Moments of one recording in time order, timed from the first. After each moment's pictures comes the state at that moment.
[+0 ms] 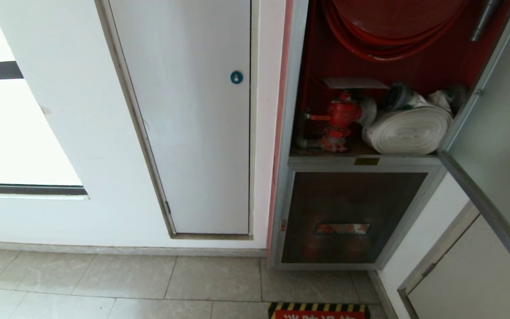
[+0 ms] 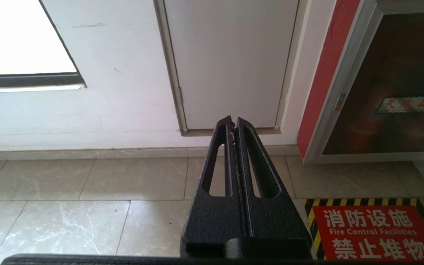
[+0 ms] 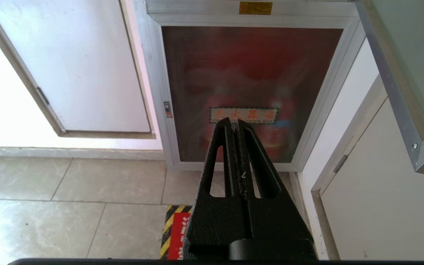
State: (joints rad) left arm 0.01 0.00 0.00 0.00 -0.04 0.03; right arm 0.00 0.00 0.00 0.00 -0.02 0.01
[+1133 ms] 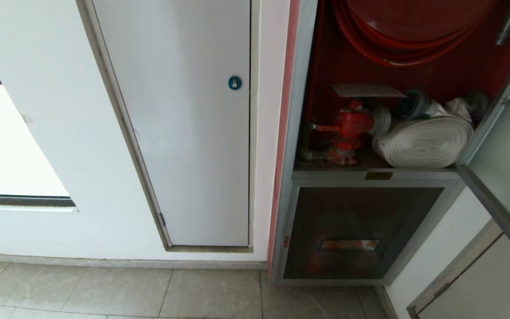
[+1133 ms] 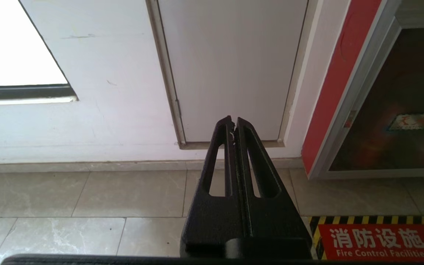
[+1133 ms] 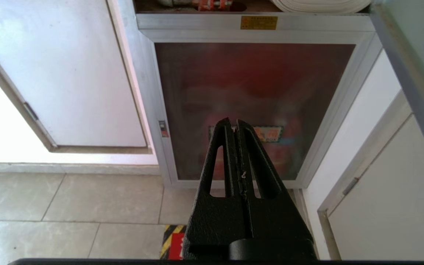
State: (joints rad) left arm 0.01 0.00 0.00 0.00 -0.03 0.03; right arm 0.00 0.00 0.00 0.00 -0.02 0.02
